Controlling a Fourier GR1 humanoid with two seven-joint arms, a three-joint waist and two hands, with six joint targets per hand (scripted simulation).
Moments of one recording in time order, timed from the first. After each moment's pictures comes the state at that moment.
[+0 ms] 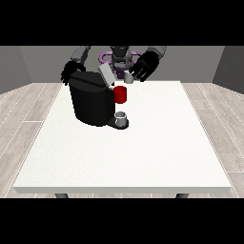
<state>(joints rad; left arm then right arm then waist) -1.09 0.45 0.12 -0.67 -0.60 -0.14 -0.12 -0.29 -0.02 0.00 -1.34 -0.02 -0.14 -0.05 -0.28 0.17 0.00</state>
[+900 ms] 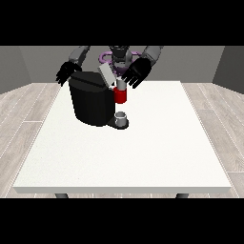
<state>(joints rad) -1.15 0.44 0.12 -0.64 -0.63 -0.13 -0.11 -0.33 -0.04 -0.03 -1.39 -0.01 -0.17 -0.03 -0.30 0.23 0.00</state>
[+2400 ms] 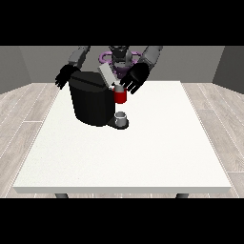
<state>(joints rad) -1.18 0.43 0.12 -0.61 -0.67 -0.15 -0.11 -0.31 -0.04 -0.05 -1.38 -0.03 -0.16 -0.07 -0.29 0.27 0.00</state>
